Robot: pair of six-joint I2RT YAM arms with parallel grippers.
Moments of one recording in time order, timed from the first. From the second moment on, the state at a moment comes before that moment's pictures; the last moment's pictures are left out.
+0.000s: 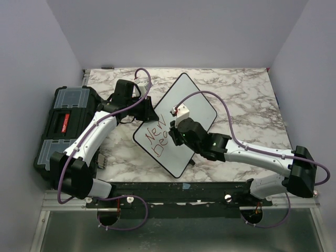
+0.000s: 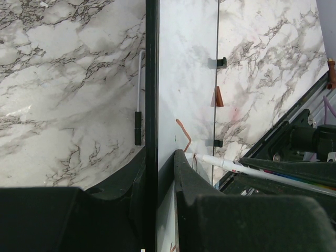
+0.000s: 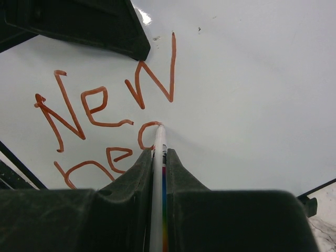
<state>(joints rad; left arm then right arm) -0.34 1.39 1.19 -0.57 0.54 -0.23 1.10 1.36 1.02 -0.15 0.43 0.30</state>
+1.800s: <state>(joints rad) -0.34 1.38 1.19 -0.57 0.52 -0.23 1.10 1.27 0.90 -0.20 0.37 0.35</state>
